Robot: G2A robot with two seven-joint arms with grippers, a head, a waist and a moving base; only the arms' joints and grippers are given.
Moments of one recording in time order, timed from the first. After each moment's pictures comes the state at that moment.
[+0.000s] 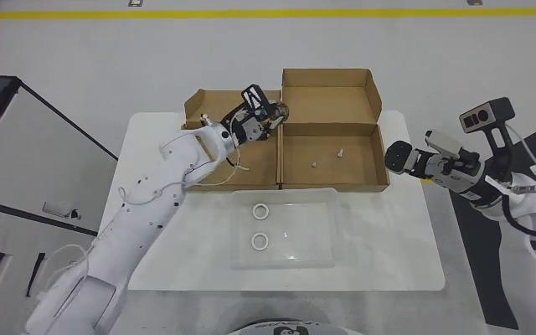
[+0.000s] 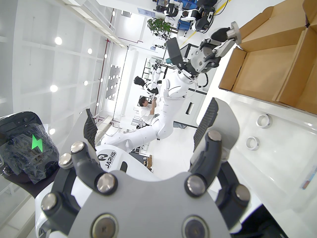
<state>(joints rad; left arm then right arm) 0.91 -1.16 -0.94 -1.54 1.36 -0.43 -0.25 -1.61 -0.97 1.89 -2.09 0.67 0.13 1.02</state>
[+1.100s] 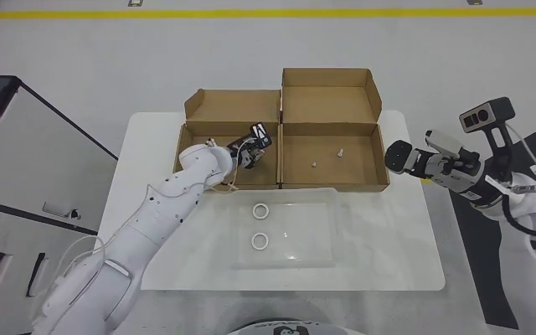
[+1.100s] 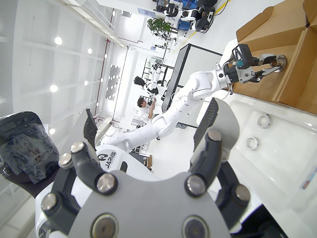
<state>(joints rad) 0.85 -1.22 -0.79 -1.17 1.46 -0.45 -0.43 -1.61 -0.97 1.89 -2.09 0.67 0.13 1.02</state>
